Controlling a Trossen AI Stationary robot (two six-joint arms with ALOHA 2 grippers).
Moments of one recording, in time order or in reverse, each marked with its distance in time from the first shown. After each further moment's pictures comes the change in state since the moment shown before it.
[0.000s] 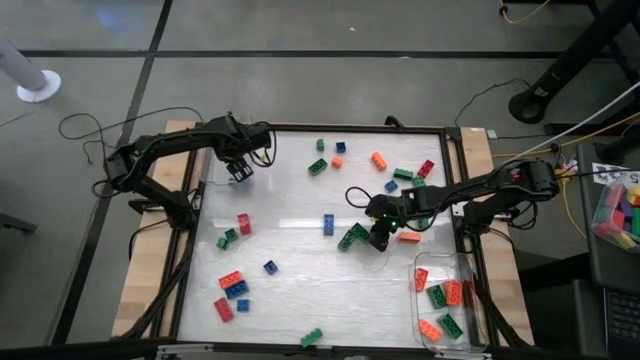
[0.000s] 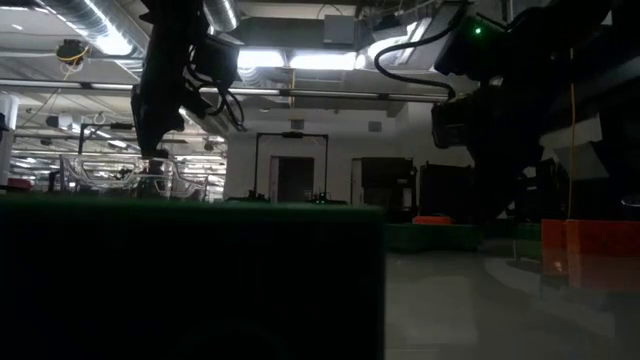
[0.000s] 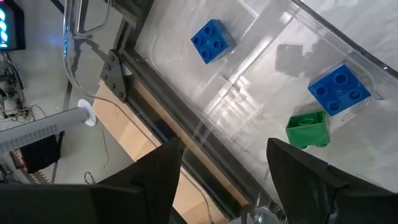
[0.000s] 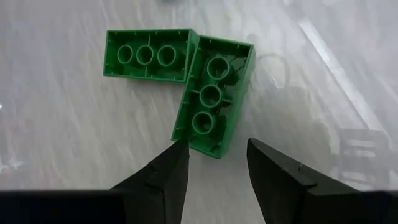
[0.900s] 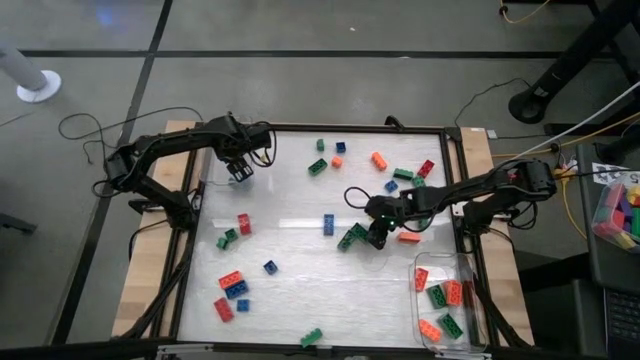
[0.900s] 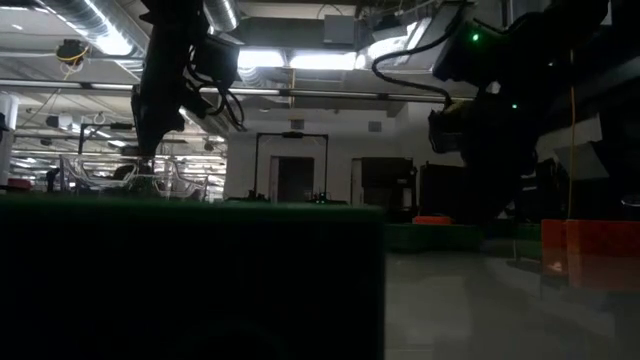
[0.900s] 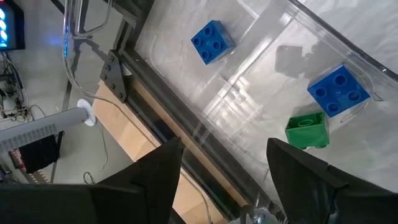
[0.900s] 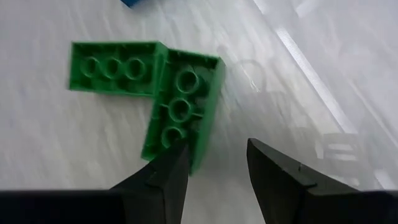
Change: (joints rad) left arm 0.000 0.000 0.000 0.003 0.000 -0.004; right arm 0.001 0.029 0.000 0.004 0.094 -0.002
